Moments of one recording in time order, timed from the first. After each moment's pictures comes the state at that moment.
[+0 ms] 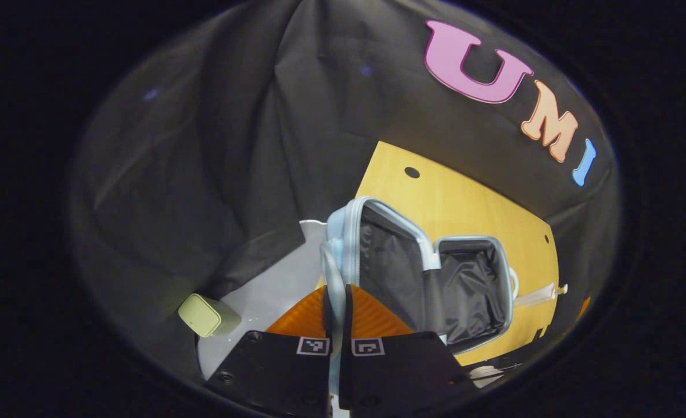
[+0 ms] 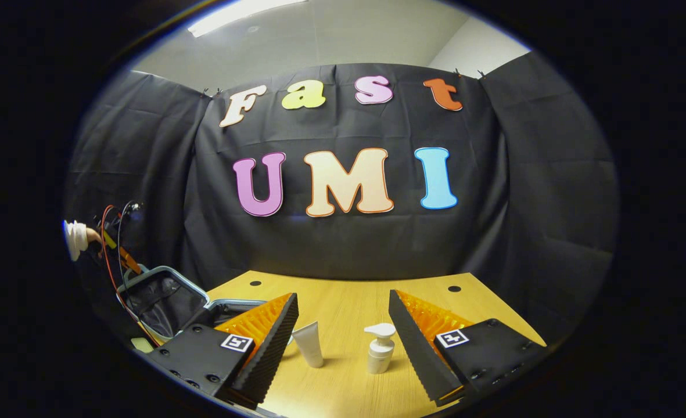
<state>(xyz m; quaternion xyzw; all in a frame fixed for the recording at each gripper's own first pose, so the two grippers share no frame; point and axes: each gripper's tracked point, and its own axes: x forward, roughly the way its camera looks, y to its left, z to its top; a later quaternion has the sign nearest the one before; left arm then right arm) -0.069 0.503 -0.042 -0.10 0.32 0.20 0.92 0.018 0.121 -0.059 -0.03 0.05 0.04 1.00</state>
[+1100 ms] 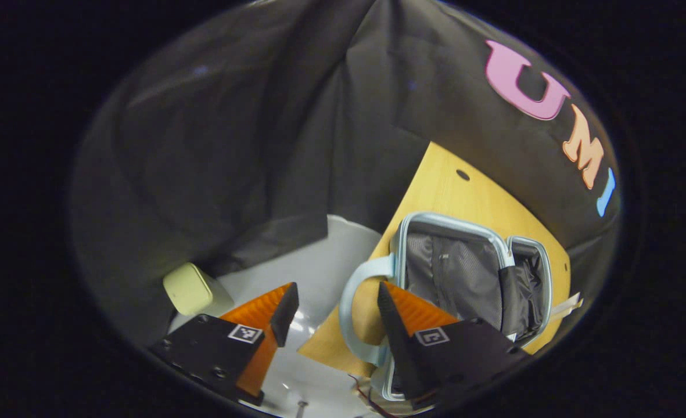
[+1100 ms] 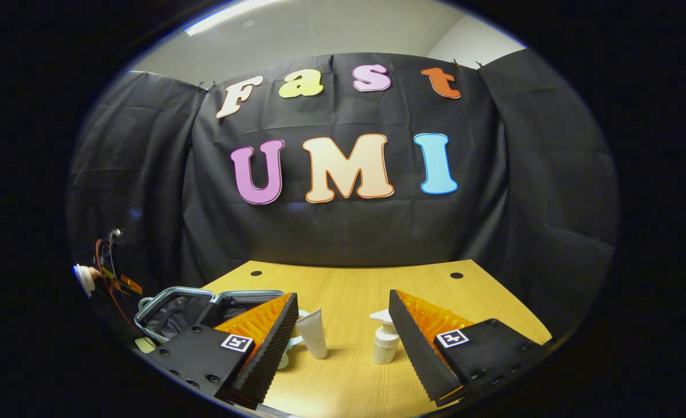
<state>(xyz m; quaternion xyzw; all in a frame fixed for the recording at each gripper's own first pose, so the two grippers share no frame) -0.109 0.545 -0.088 -0.10 0.21 0.29 0.93 0.015 0.120 -0.082 -0.02 0.08 0.03 1.00</state>
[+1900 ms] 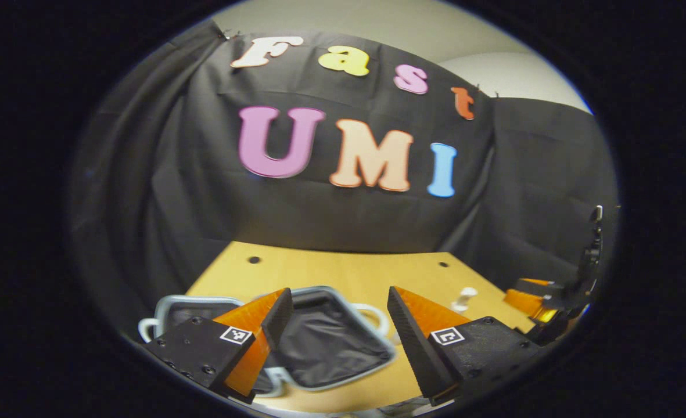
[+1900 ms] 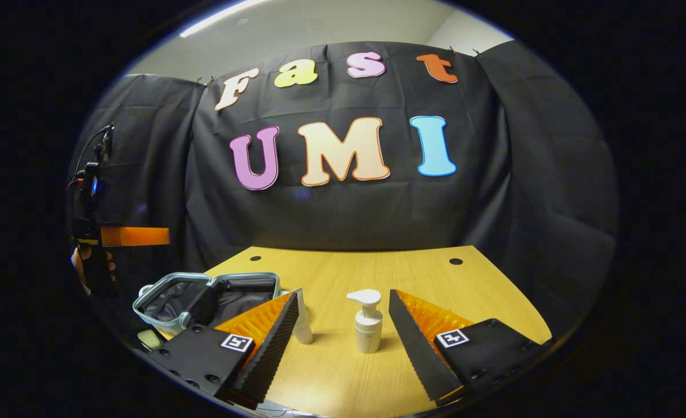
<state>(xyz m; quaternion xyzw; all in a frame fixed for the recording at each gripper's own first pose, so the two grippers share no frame) -0.011 0.082 -0.007 0.02 0.02 -0.06 1.00 0.010 0.075 -0.121 -0.02 0.13 0.05 0.99</state>
